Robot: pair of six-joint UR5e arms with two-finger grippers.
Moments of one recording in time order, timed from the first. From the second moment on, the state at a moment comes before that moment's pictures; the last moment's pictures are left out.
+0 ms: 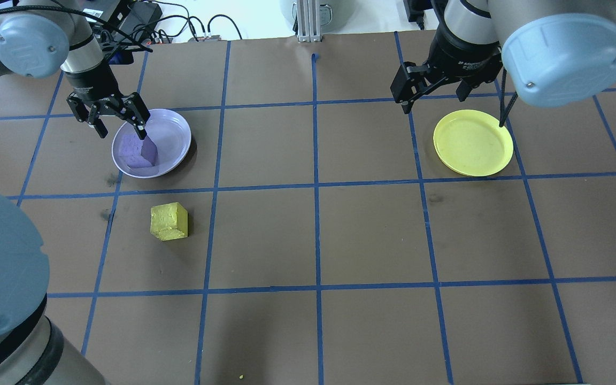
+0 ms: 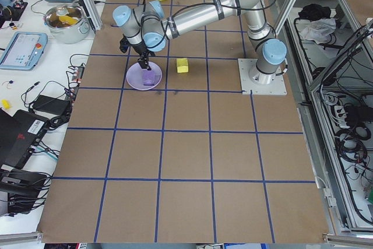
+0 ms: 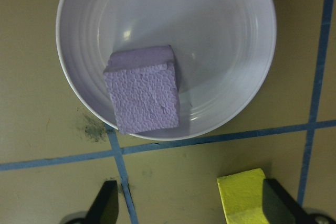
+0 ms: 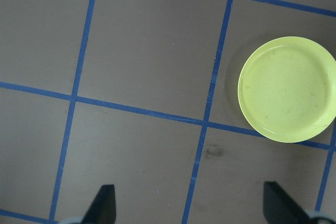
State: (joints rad) left arm -1.34 -2.08 -1.36 -1.54 1.64 0.35; right arm 1.64 -1.50 1.57 -1.76 -1.55 -0.13
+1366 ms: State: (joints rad) left arm -1.35 -1.92 -1.78 -1.41 1.52 0.09; right arm 1.64 -1.50 1.57 -1.77 -1.55 -0.13
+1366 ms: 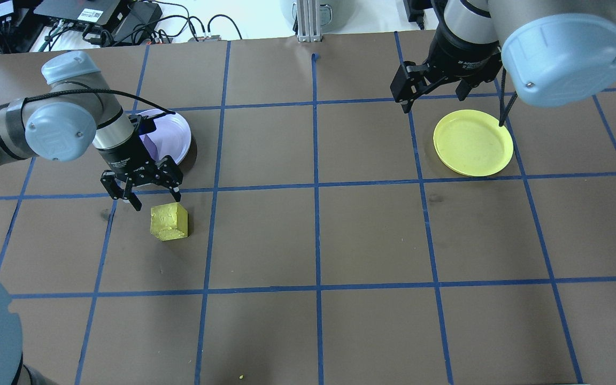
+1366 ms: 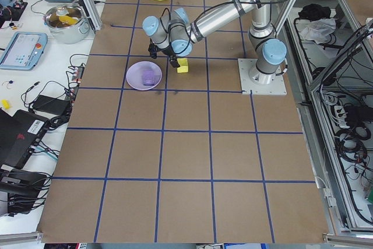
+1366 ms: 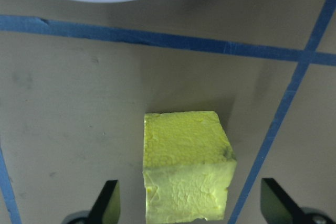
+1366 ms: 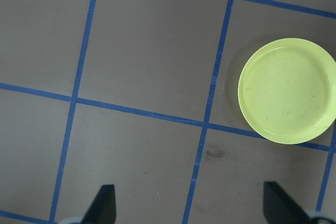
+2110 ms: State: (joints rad) left arm -1.35 -1.95 -1.85 -1.31 1.52 0.16; right arm 1.64 -1.50 1.57 -1.77 -1.55 -0.13
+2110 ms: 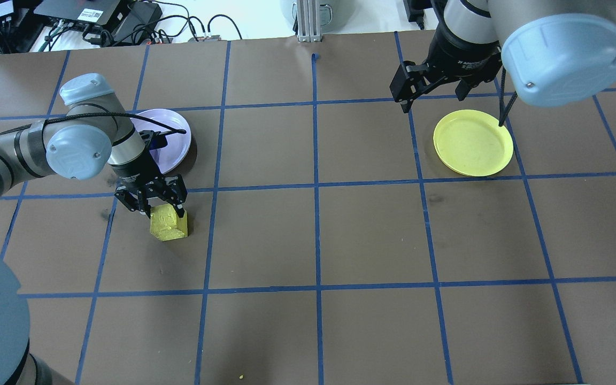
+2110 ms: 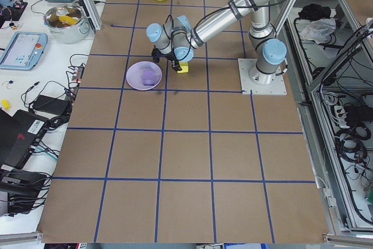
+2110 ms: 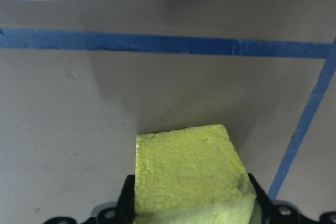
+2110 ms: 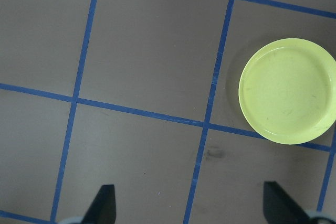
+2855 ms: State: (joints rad) left arm -1.52 -1.86 -1.84 -1.31 1.48 0.09; right arm 1.64 -1.50 1.57 -1.77 -1.54 -0.13
